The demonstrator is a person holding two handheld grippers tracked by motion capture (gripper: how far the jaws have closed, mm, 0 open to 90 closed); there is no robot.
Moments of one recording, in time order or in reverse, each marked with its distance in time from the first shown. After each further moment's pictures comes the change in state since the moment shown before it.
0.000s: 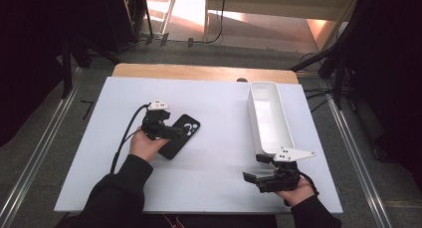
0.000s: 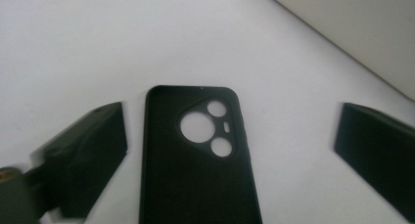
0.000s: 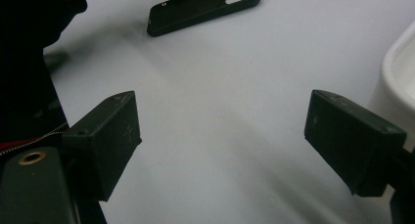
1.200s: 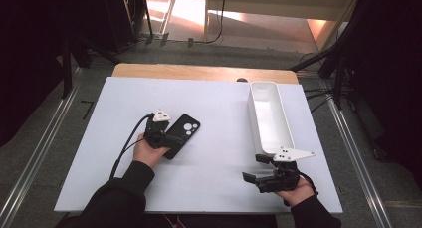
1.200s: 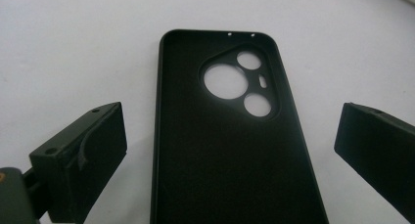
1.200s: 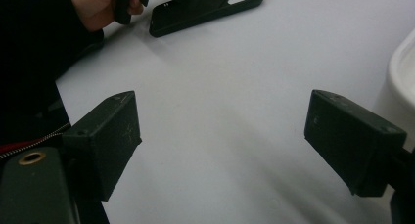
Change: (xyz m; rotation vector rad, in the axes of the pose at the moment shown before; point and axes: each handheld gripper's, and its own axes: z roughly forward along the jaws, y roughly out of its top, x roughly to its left) left arm 0.007 -0.037 0.026 0.041 0.095 0.038; right arm 0.001 0.000 0.001 -0.002 0.008 0.000
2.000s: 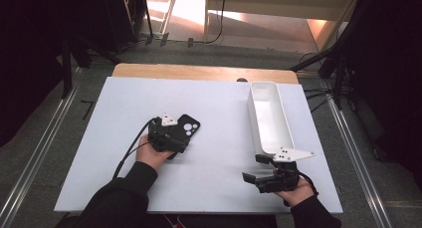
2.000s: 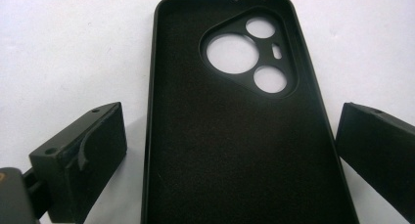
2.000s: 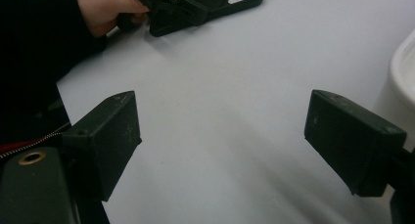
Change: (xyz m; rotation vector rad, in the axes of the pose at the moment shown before) left arm -0.011 -0.005 0.012 0.081 0.087 0.069; right arm 0.000 0.000 0.000 0.003 -0.002 -0.001
